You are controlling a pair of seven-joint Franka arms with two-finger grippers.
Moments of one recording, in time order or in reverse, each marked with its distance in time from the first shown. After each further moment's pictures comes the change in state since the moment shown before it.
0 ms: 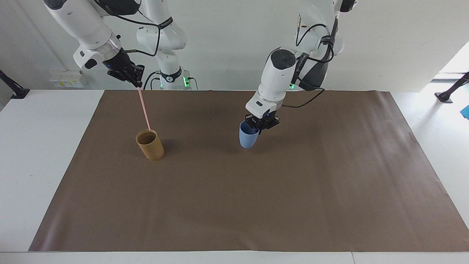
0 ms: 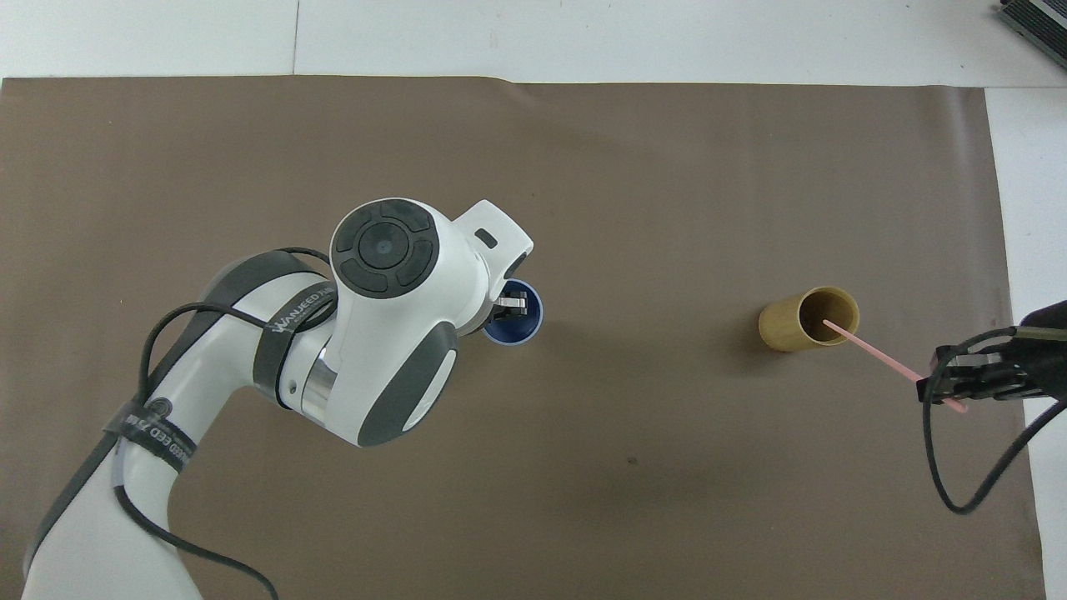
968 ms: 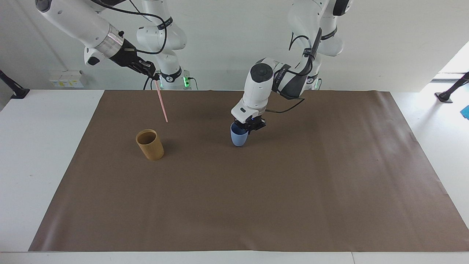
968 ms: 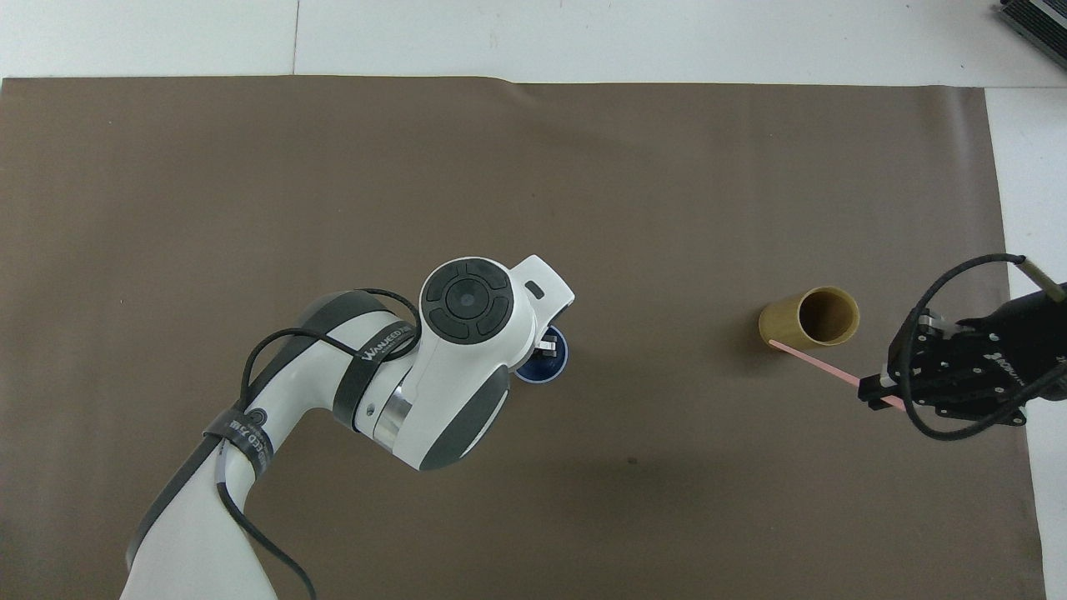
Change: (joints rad) left arm -0.067 0.027 0.005 -0.102 0.000 0.075 -0.007; right arm -0.006 0.038 -0.004 0.061 0.302 -0.060 0.428
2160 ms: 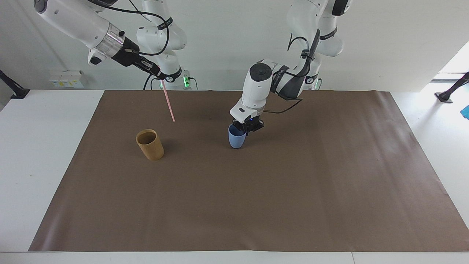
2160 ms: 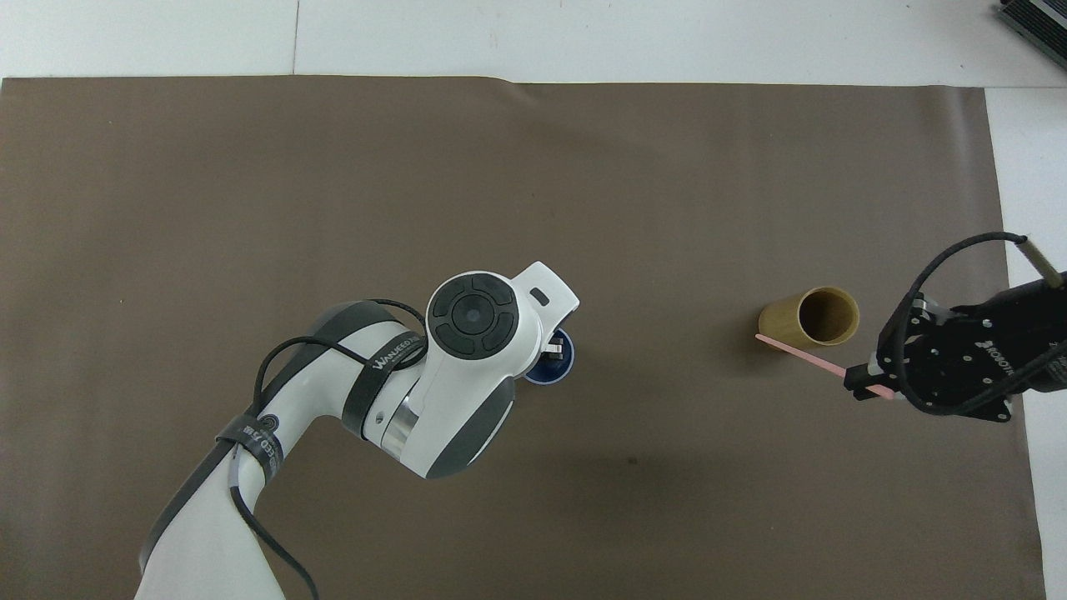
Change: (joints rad) left arm -0.014 0.000 -0.003 -0.028 0.000 0.054 -0.032; right arm 0.000 0.004 0.001 0.000 0.049 0.021 0.077
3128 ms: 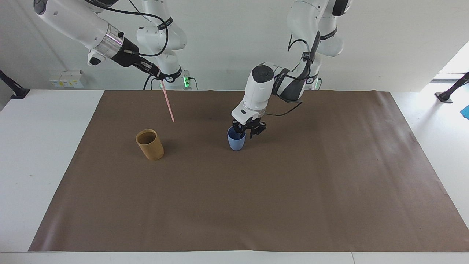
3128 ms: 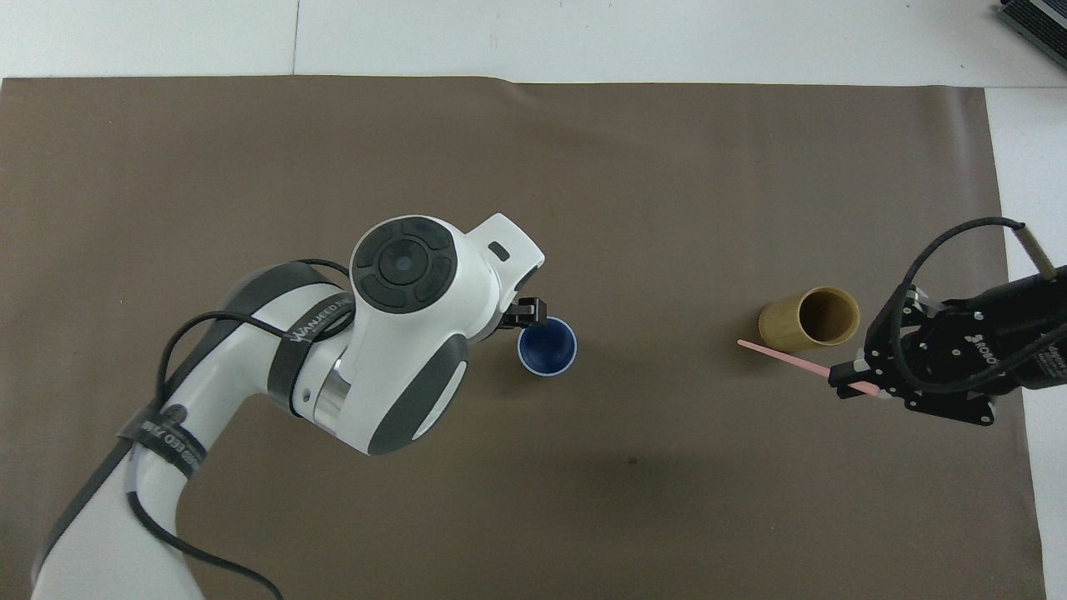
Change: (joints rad) left arm 0.074 -0.066 0.031 0.107 0.000 -0.139 0.082; right arm 0.000 0.005 -0.001 -0.007 0.094 0.001 0.114
